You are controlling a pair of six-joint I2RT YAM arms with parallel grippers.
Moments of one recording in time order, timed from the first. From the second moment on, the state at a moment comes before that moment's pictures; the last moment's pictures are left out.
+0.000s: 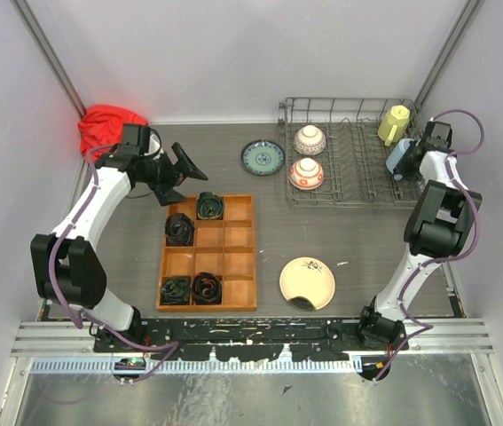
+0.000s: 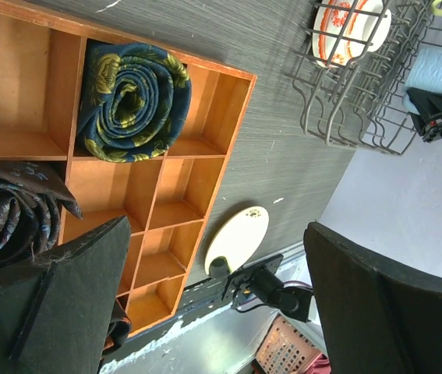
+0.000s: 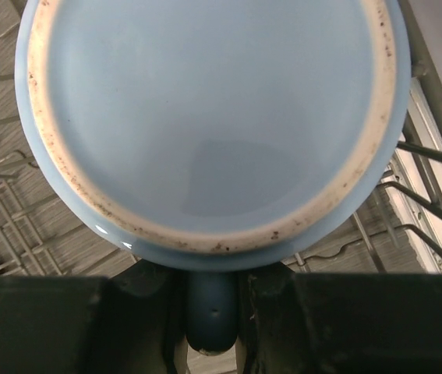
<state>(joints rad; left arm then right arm) -0.17 1.56 1.35 -0.74 0.49 -0.79 -0.37 1.98 1.55 -0.45 -0.07 0.24</state>
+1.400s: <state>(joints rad) -0.17 1.63 1.40 -0.77 0.47 -0.80 -0.31 2.11 1.55 -0.24 0.12 0.19</state>
